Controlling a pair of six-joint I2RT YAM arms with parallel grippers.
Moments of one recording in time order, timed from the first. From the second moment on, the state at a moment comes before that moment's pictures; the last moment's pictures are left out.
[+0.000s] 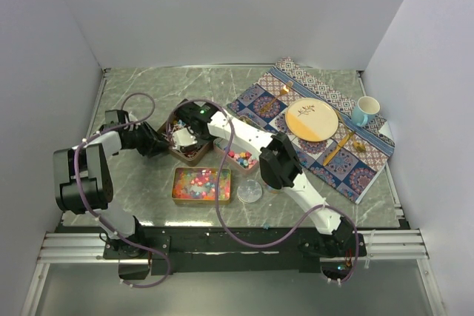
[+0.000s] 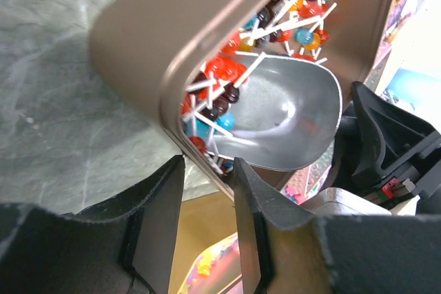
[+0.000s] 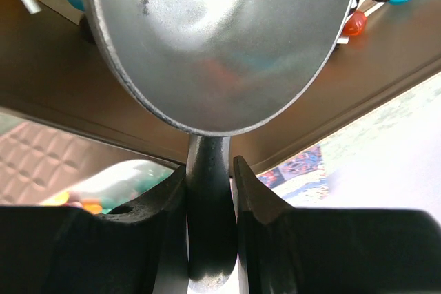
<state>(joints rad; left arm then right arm) 0.19 1.63 0.85 -0.27 0.65 -0.60 0.91 2.53 2.39 -1.13 0.30 -1.14</state>
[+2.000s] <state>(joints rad) 0.21 1.82 1.00 0.03 0.55 -0.63 0.97 2.55 2.36 -1.01 0.50 -1.27</state>
